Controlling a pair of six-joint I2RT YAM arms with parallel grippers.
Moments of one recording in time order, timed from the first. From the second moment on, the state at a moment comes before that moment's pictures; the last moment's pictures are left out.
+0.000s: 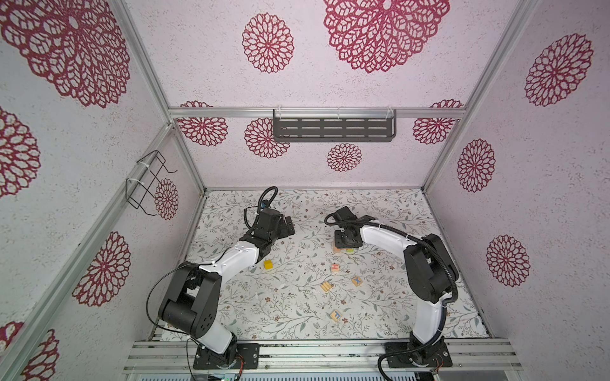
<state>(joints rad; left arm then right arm) -0.40 1.60 0.96 0.02 -0.19 -0.54 0.58 1.92 1.39 -0.65 0.21 0.49</state>
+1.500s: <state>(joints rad) -0.71 1.26 0.85 -0.41 -0.17 -0.64 0.60 1.31 0.75 -0.63 0.05 0.35</state>
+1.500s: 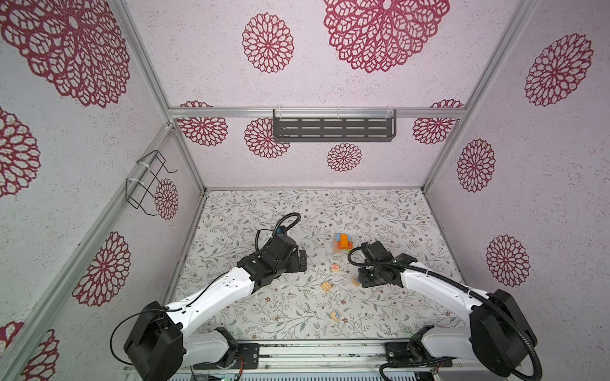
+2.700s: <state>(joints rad) -0.71 1.25 0.80 -0.39 -0.19 -0.63 0.64 1.55 0.82 -0.58 0.08 0.31</state>
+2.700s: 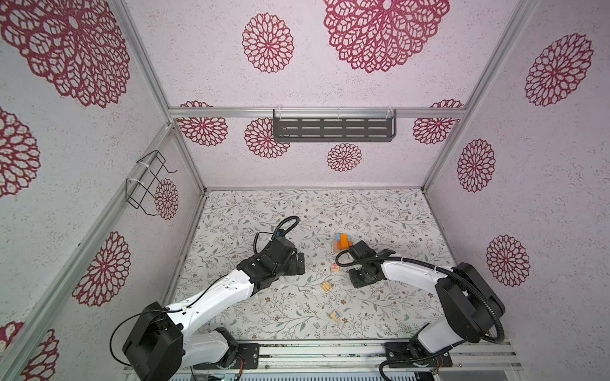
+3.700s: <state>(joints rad) -0.59 1.53 0.98 -0.22 -0.18 -0.55 0.57 1.73 1.32 -0.75 0.12 0.33</state>
